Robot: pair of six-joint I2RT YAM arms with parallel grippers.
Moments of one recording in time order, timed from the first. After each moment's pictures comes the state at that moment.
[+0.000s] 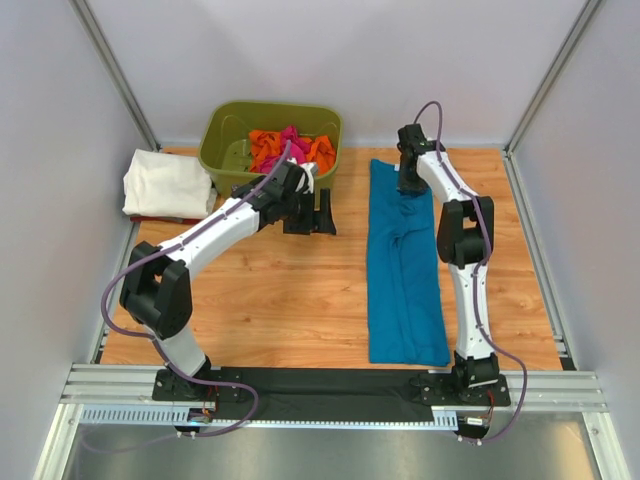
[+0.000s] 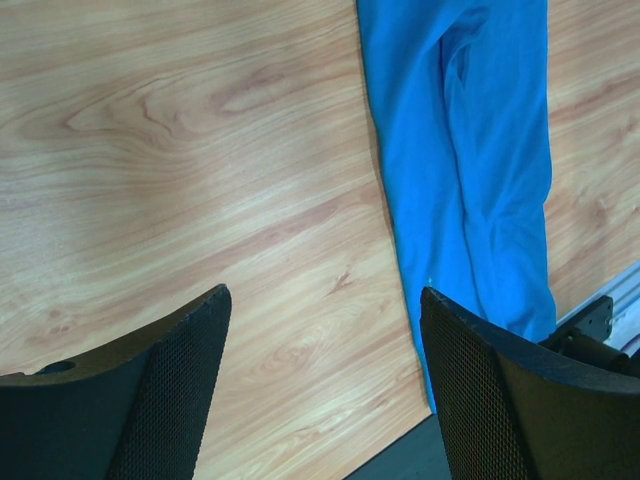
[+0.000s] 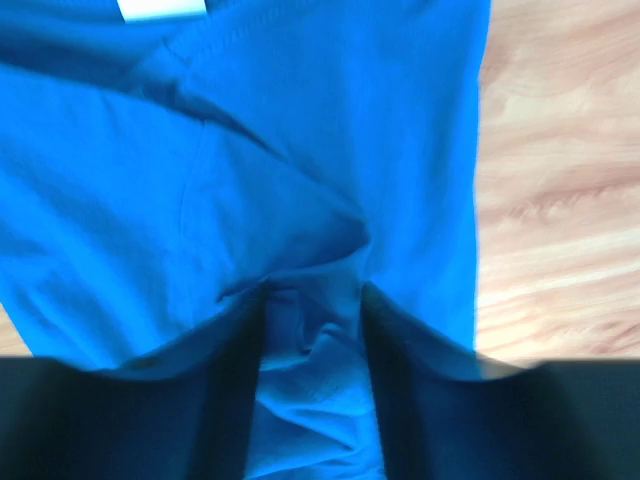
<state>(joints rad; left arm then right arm) -0.57 1.71 1.39 -0.54 0.25 -0.48 0.17 2.47 2.23 -0.88 0.26 0.33</state>
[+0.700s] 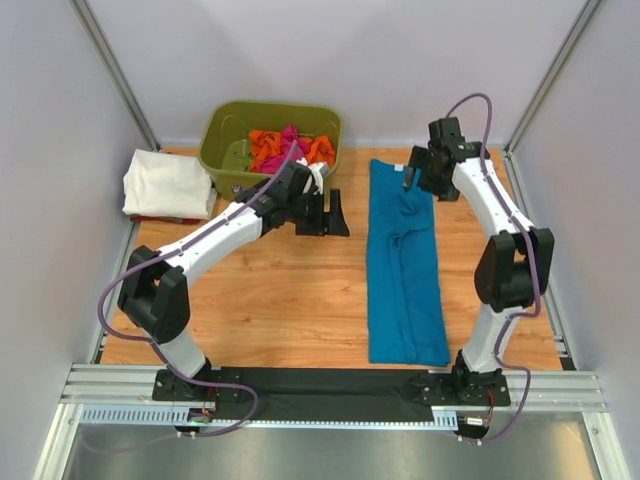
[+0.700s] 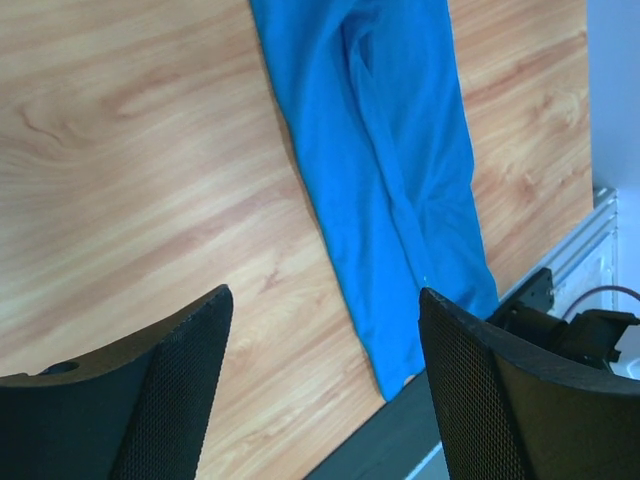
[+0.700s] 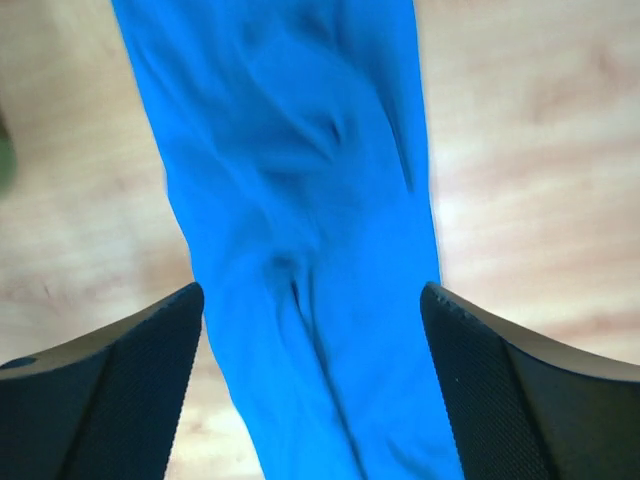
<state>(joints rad) -0.62 1.68 1.39 -0.47 0.33 -0.53 0.15 1.92 1.81 -0.87 0.10 0.41</state>
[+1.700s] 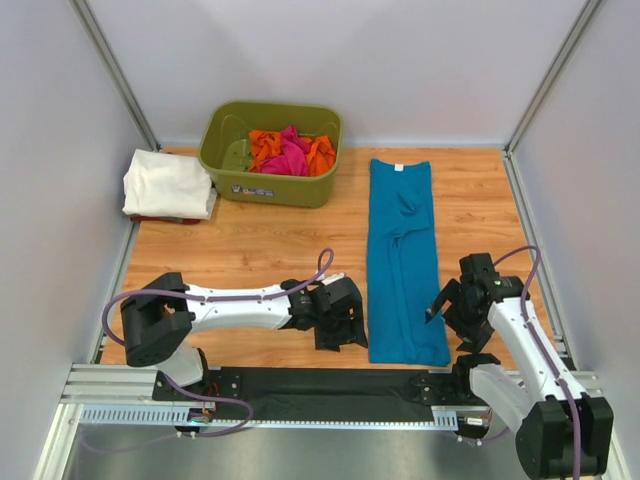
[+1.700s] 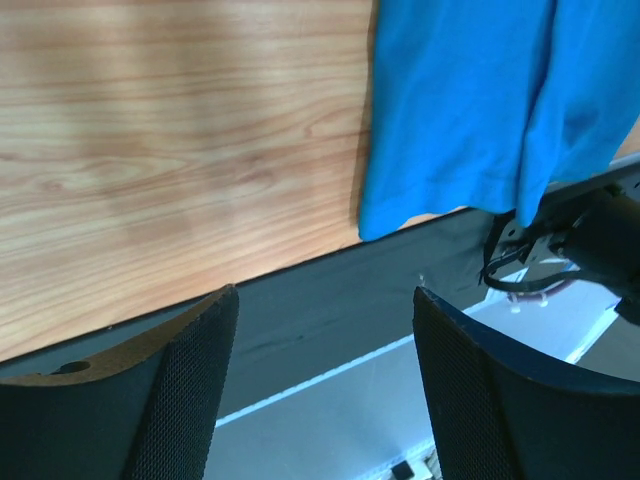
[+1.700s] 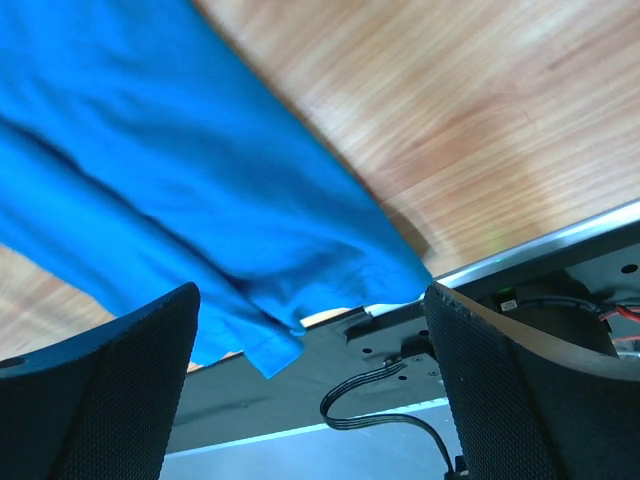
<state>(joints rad) -1.23 1.57 0.97 -0.46 0.05 -1.28 0.09 0.90 0.61 -1.10 -0.03 0.80</state>
